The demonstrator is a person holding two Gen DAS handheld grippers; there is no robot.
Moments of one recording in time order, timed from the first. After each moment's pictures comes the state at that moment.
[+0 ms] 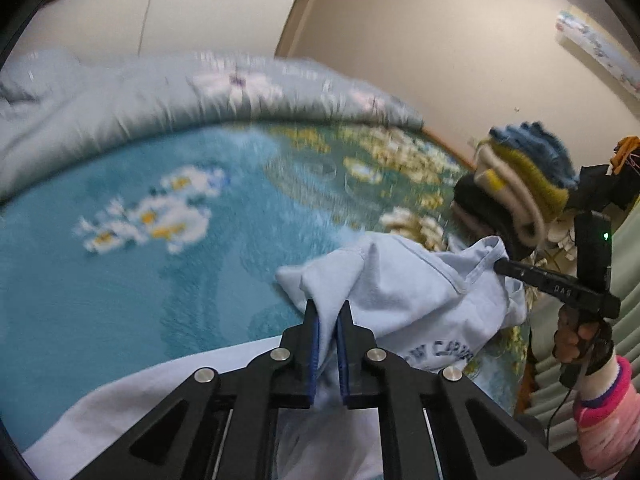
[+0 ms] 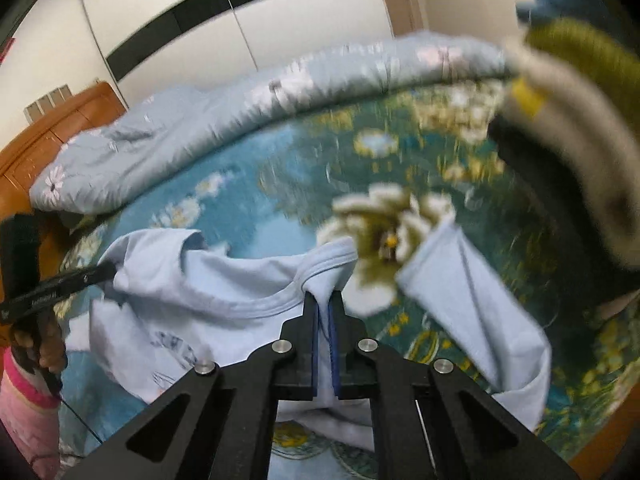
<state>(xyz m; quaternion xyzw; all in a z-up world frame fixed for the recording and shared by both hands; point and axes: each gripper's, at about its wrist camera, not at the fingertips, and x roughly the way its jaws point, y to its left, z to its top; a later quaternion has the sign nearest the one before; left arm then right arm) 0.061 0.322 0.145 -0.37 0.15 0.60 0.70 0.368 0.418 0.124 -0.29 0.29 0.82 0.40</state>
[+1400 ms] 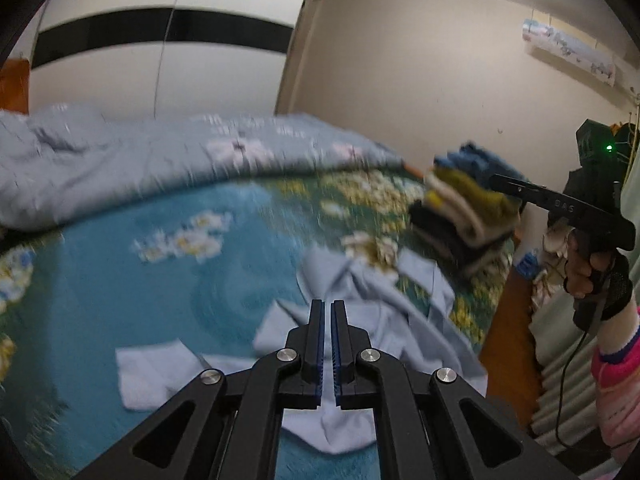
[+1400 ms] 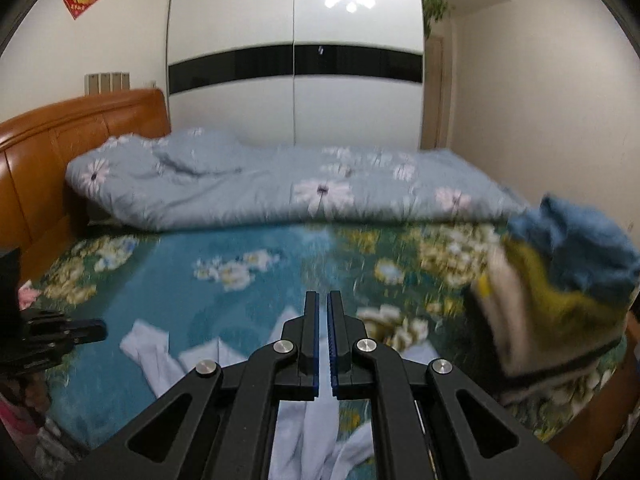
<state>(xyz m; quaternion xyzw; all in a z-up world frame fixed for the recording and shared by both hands) 0.103 0.182 0.196 -0.30 0.13 0.63 0.70 0.353 0.307 0.268 -0.26 0.12 0.87 0.41</state>
